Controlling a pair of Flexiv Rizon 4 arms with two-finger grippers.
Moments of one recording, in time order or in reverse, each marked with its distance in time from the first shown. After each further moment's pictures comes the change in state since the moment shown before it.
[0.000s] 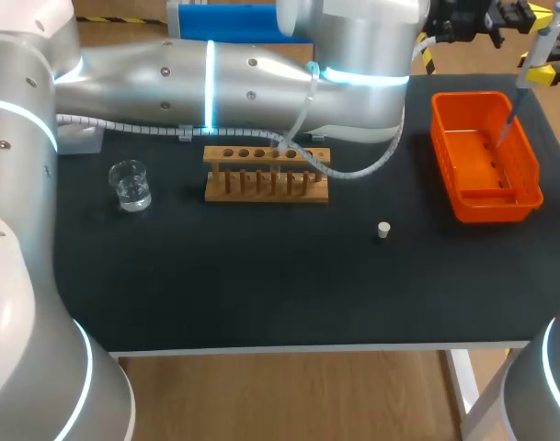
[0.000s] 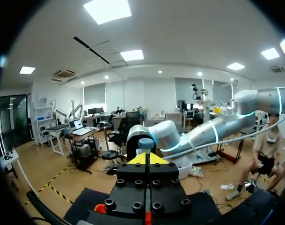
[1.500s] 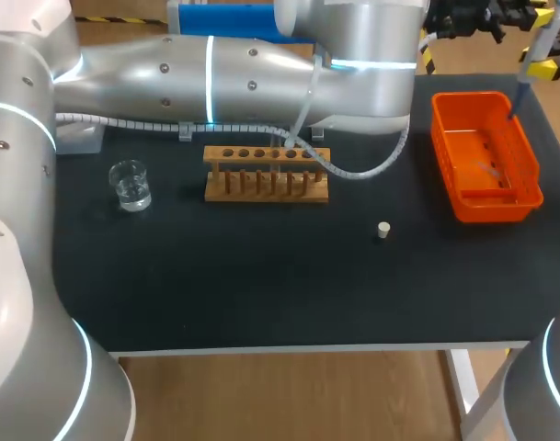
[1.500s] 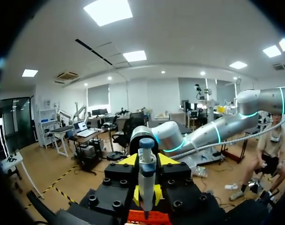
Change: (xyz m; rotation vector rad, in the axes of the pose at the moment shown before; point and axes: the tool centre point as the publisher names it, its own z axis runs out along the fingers) left arm -0.004 -0.014 -0.005 0.008 -0.041 0.024; right arm -0.003 0.008 -0.001 -0.006 0.008 -0.001
